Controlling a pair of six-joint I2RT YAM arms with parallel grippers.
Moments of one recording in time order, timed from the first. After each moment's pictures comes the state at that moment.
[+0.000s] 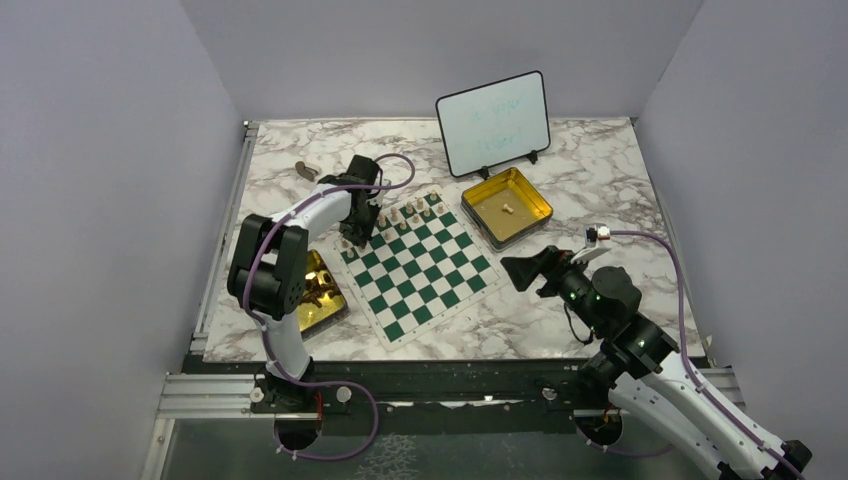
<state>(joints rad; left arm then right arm) -0.33 1.84 1.28 -0.70 0.00 0.01 0.67 0.44 0.44 -0.17 0.17 0.65</state>
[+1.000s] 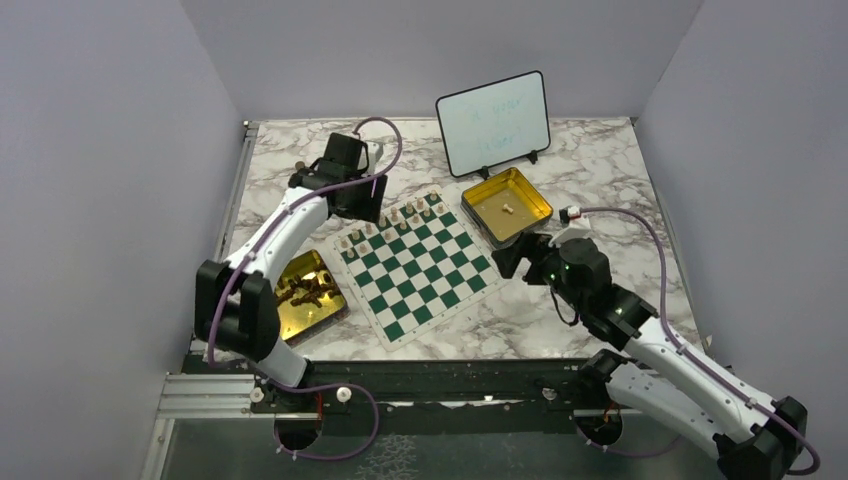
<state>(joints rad) -0.32 1.62 1.32 -0.69 0.06 -0.04 0.67 0.70 0.54 -0.22 0.22 0.63</state>
